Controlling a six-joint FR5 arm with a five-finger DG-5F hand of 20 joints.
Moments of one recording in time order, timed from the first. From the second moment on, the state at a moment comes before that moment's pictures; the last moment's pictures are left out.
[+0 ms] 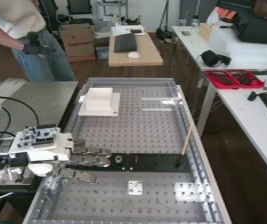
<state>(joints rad) 0.97 -2.01 -2.09 -2.37 -2.35 -0.96</state>
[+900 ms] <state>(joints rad) 0.97 -2.02 -2.10 -2.36 -2.34 -0.95</state>
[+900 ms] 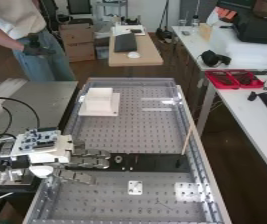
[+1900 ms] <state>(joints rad) 1.01 -1.90 -2.14 -2.26 -2.37 -0.81</state>
